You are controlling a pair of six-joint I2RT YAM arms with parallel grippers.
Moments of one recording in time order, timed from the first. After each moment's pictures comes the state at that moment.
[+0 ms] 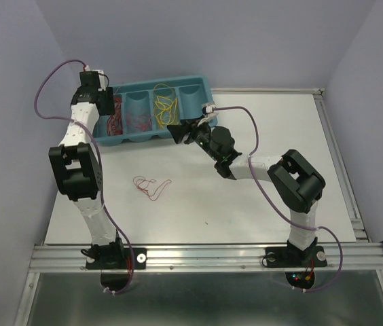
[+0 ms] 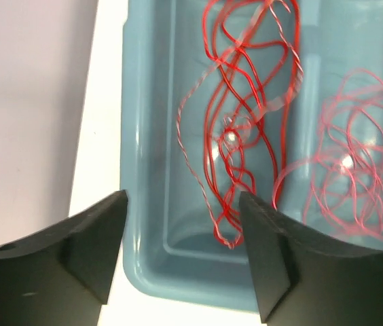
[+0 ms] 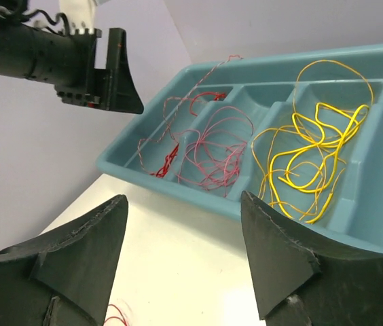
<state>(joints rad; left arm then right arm) 0.10 1.96 1.76 -0.53 -0.18 0.05 0.75 1.93 1.13 0.99 0.04 0.42</state>
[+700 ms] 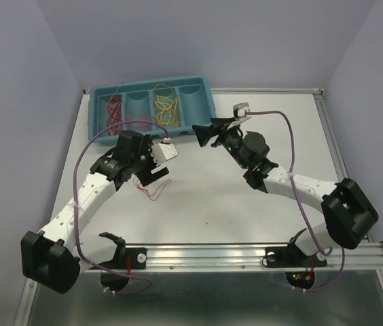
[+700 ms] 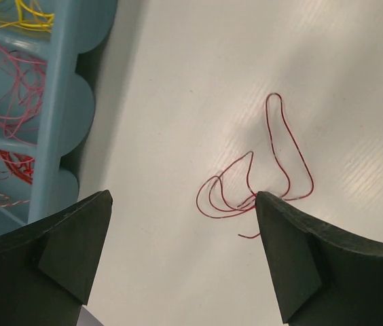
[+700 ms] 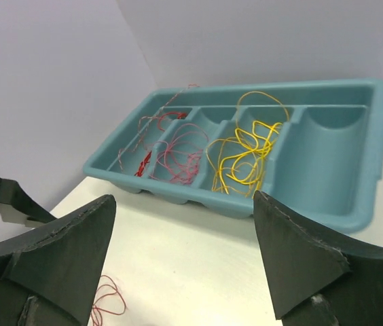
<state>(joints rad) -0.40 1.10 0.93 -0.61 0.12 0.72 0.71 1.51 0.89 0.81 0.10 0.33</state>
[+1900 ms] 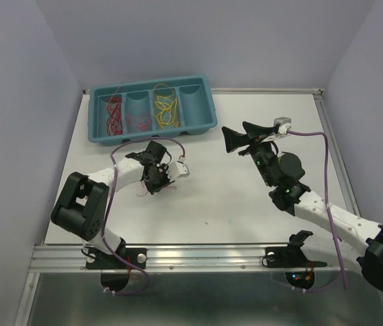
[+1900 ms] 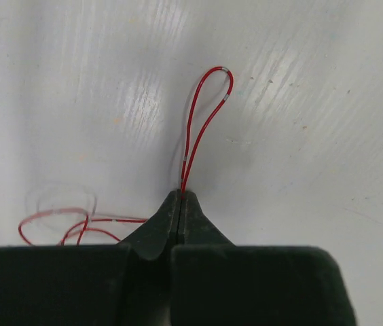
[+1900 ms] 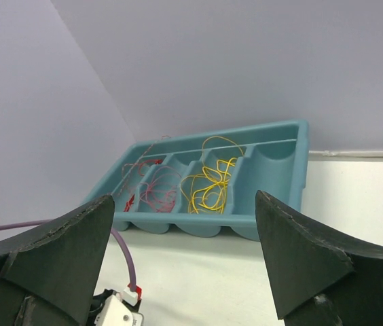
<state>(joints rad) -0.46 1.54 0.84 -0.56 0.19 0.72 0.70 1.04 0.62 0.75 0.25 0.31</state>
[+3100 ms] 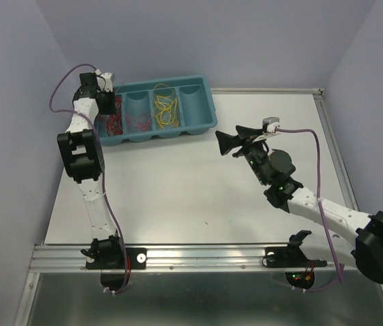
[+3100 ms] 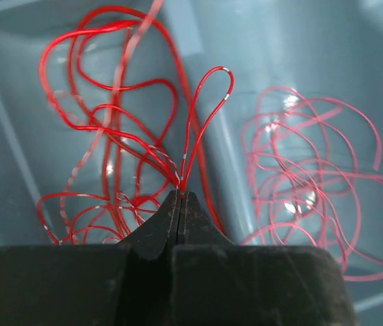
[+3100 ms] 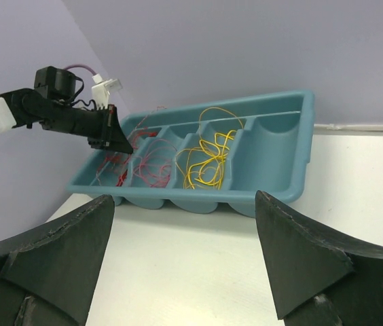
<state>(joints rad) 0.17 2.28 2.03 -0.58 0.31 0.14 0.70 1.12 0.62 0.75 0.22 0.32</state>
